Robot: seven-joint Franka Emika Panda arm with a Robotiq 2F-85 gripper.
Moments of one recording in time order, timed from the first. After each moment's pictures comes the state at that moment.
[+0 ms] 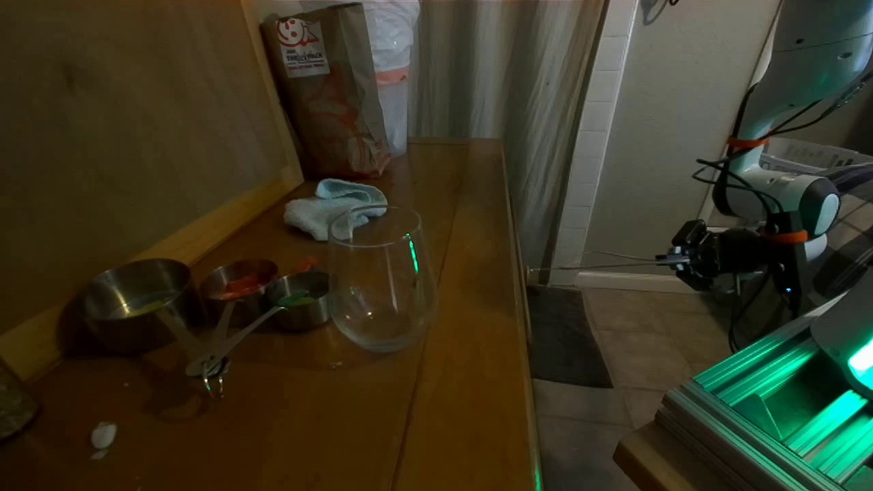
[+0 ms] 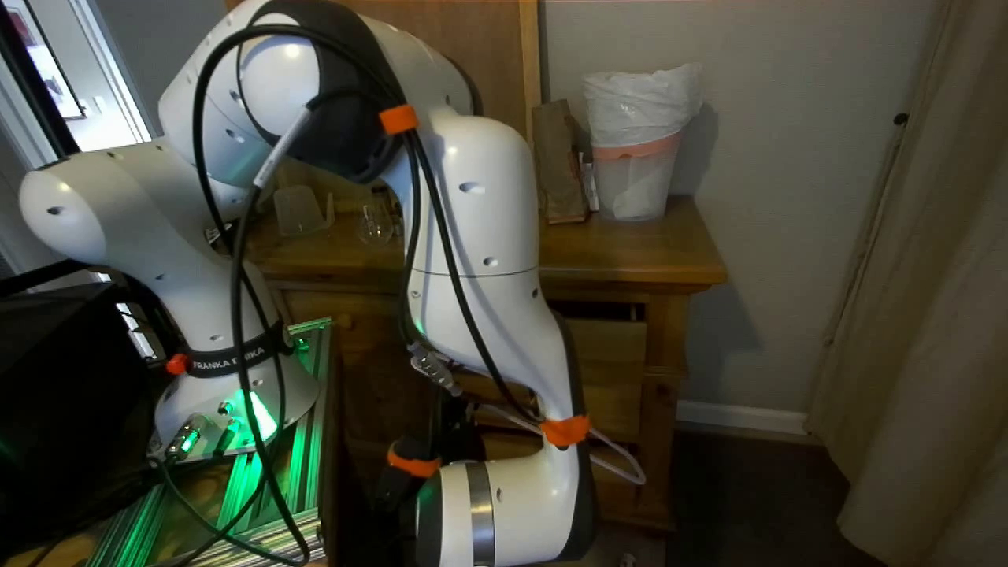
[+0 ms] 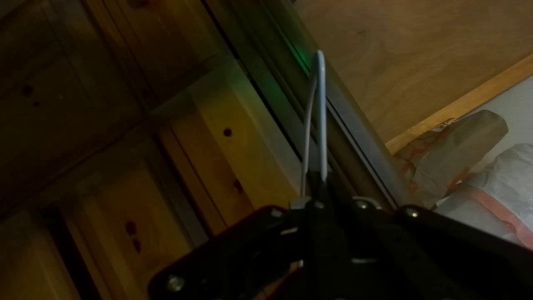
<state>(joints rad) -0.61 1.10 -0.27 -2.07 0.95 1.32 -1.15</state>
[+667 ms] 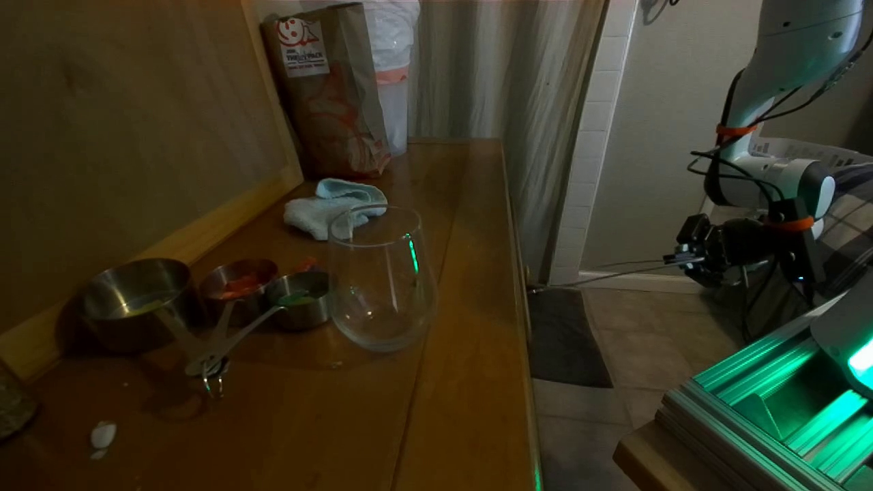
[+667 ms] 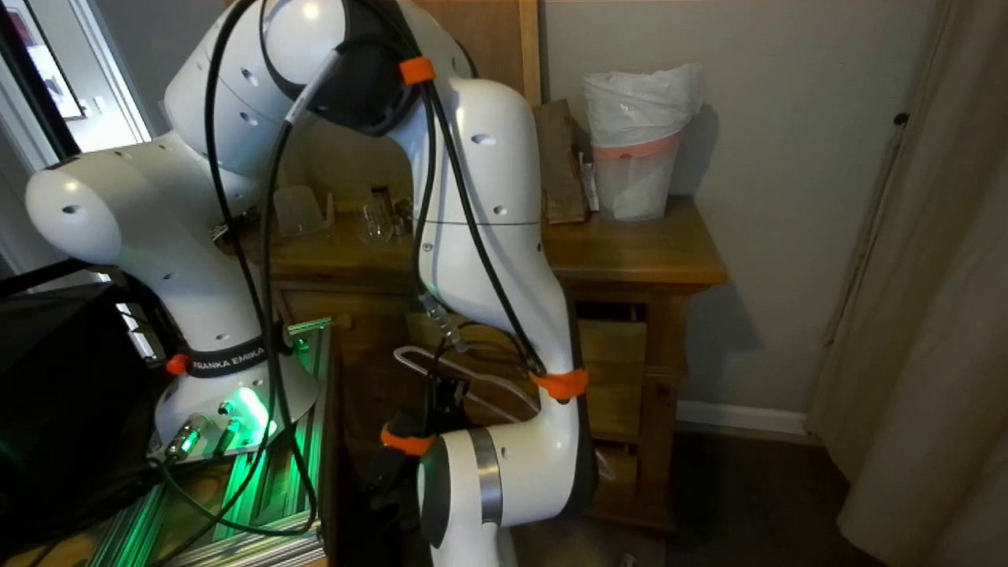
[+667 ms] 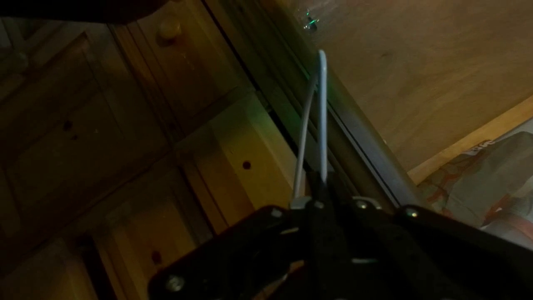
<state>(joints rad) -0.49 1.03 -0.33 -2.16 0.92 1.33 -1.14</state>
